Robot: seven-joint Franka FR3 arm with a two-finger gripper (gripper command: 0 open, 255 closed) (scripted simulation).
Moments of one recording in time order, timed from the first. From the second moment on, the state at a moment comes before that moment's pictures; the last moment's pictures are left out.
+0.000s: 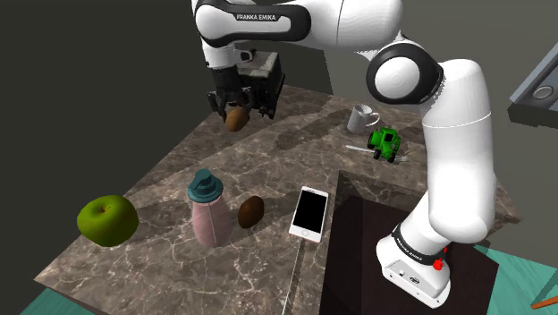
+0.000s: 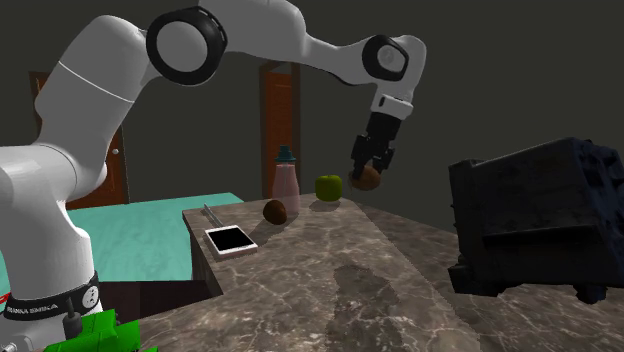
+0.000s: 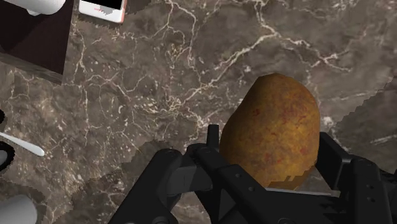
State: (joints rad) arm 0.12 0.60 0.27 -1.13 -0.06 1.41 1.21
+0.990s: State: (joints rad) arm 0.05 0.48 0.26 -1.18 -0.04 1.33 1.14
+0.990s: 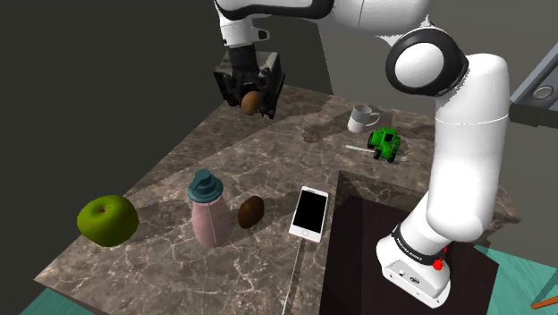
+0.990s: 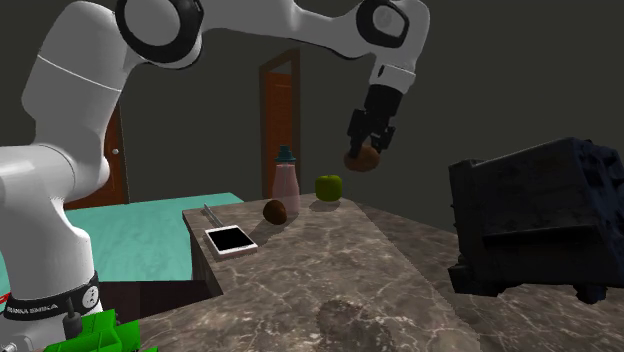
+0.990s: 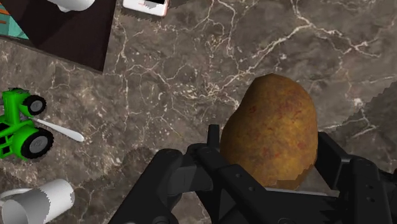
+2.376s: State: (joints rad) arm -0.26 0.05 0.09 -1.76 -0.07 1.50 0.69
